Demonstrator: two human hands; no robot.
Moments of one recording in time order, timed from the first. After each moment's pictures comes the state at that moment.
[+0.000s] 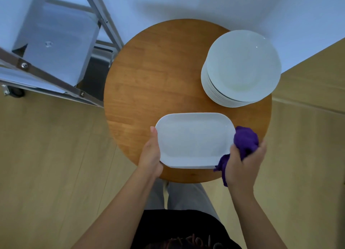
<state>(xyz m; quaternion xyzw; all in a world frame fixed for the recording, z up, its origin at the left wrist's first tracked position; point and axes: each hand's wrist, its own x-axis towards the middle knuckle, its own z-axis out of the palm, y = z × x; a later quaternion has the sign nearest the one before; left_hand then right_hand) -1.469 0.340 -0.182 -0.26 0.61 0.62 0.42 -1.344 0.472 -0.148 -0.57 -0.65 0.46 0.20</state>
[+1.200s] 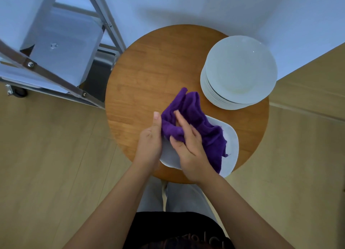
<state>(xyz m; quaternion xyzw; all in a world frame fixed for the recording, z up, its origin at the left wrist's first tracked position) -1.479 0.344 -0.121 -0.05 0.73 0.59 0.34 -1.405 0.428 -0.119 -0.22 -0.76 0.62 -0.02</state>
